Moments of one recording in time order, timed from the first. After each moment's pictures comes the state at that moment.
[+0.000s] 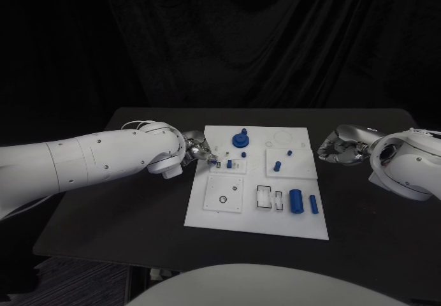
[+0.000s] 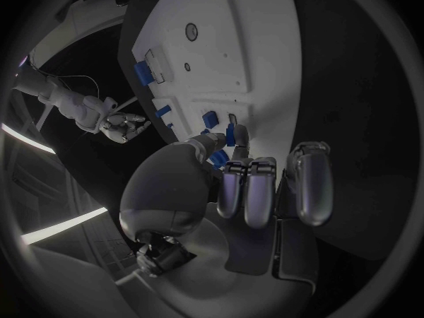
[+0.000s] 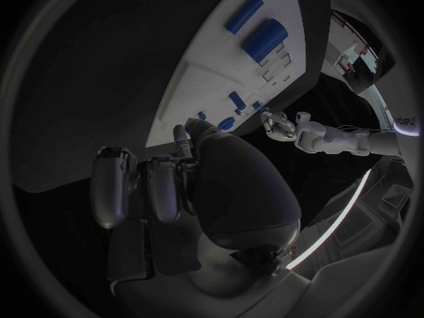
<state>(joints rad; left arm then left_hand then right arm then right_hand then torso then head) 1.26 -0.74 -0.21 1.37 -0.94 -0.06 -0.36 1.13 -0.05 0.45 0.11 0.46 0.96 0.05 0.21 1.23 1.47 -0.02 1.57 1.31 1.47 -0.07 1.57 1.31 0.06 1.46 0.04 1.35 1.31 1.34 -0.98 -0.25 1.57 -1.34 -0.18 -0.28 1.48 -0.03 0.24 0.24 0.35 0.94 0.12 0.11 0.22 1.47 0.03 1.50 1.31 1.46 -0.04 1.48 1.31 0.04 1.47 0.07 1.40 1.31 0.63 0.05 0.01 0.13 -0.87</state>
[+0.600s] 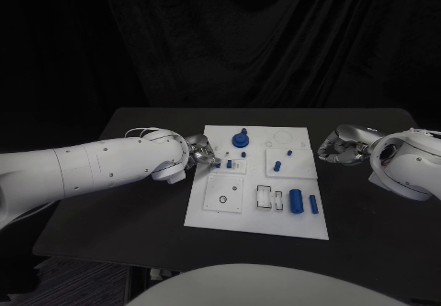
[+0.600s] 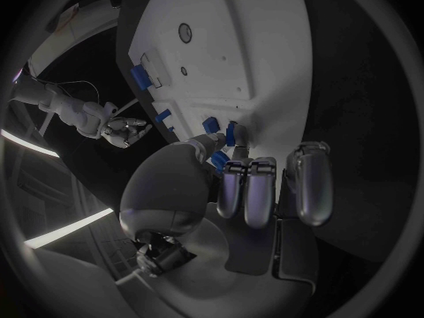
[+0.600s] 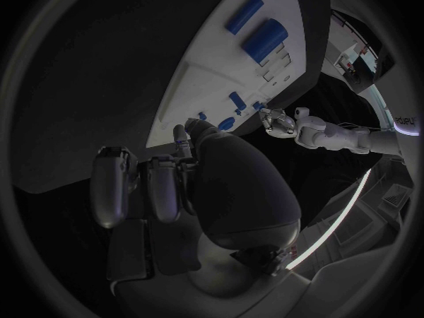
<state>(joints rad) 1.22 -0.72 -0.21 1.37 -0.98 -0.13 -0.33 1.13 -0.05 0.45 0.12 0.43 0.96 0.05 0.21 1.23 1.47 -0.02 1.57 1.31 1.47 -0.07 1.57 1.31 0.06 1.46 0.04 1.35 1.31 1.34 -0.98 -0.25 1.57 -1.34 -0.18 -0.28 1.48 -0.03 0.24 0.24 0.35 0.94 0.12 0.11 0.22 1.47 0.03 1.50 1.31 1.46 -0.04 1.48 1.31 0.04 1.47 0.07 1.39 1.31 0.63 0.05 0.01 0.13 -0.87</state>
